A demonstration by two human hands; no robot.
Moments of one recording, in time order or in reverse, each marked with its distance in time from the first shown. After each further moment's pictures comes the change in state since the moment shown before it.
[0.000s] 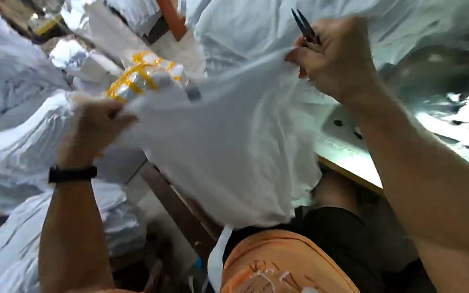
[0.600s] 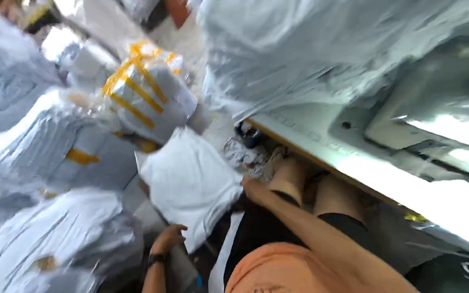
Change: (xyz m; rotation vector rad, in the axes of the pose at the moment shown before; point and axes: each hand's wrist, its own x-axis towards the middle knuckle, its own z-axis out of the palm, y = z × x) left_hand -0.214 -0.084 0.238 -0.303 -0.973 -0.572; right_hand -0.192 0.071 0.252 0.045 -0.934 0.350
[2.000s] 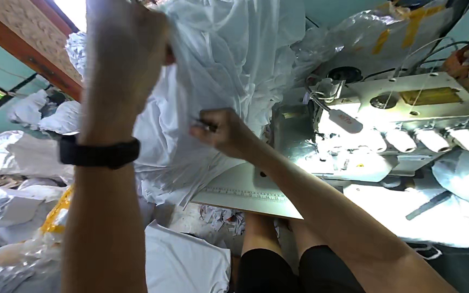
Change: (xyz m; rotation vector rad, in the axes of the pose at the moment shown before) left_hand -0.134 0.596 -0.216 0.035 0.816 1.313; right_hand -0.112 -0.037 -0.342 0.129 1.241 -0.629
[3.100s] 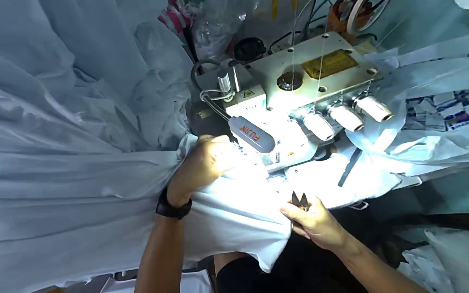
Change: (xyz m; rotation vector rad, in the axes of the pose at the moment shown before) left_hand -0.070 -0.055 0.267 -0.494 -0.729 0.473; right_hand -0.276 -0.010 -0.094 0.594 0.621 1.027
